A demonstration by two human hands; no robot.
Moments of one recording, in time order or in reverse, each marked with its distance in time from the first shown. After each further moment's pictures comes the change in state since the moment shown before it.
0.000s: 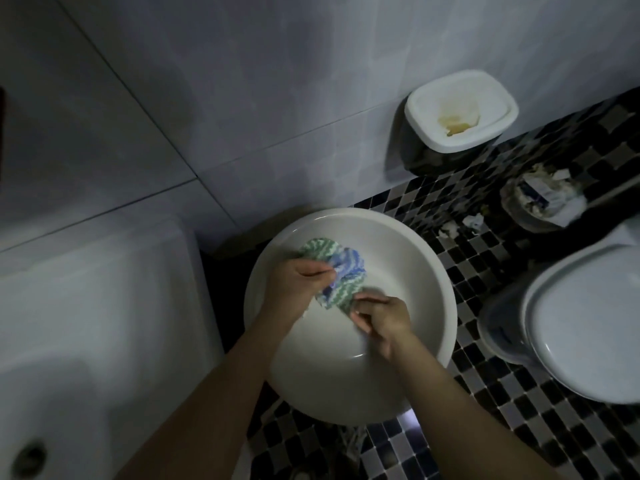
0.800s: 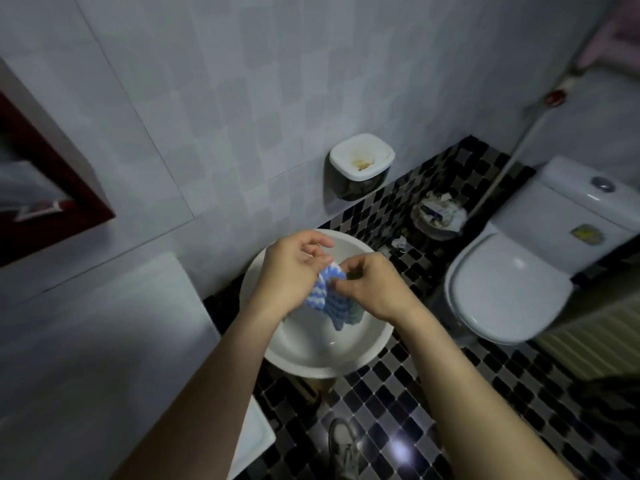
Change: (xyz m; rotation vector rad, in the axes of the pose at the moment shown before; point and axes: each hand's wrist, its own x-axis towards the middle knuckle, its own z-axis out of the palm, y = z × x) left_hand -0.123 0.112 -0.052 0.109 -0.273 0.485; right_hand -0.225 -0.077 0.002 -0.786 0.008 -0.676
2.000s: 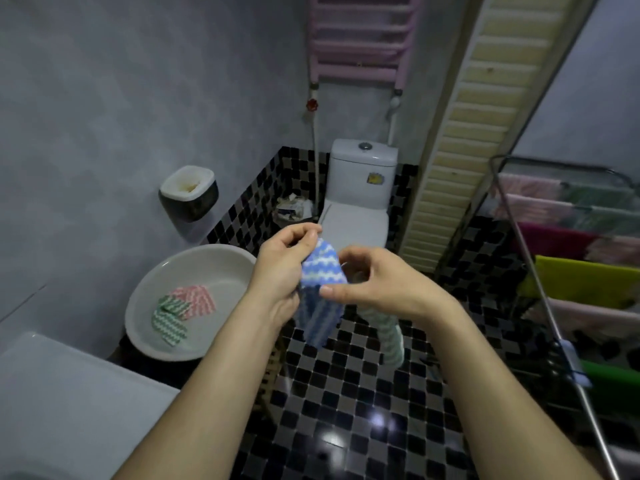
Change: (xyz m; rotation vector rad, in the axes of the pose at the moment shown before) left_hand -0.218 0.141 0.109 -0.511 -0.498 -0.138; right_hand -0.336 0.008 -0.064 0.214 0.317 0.069
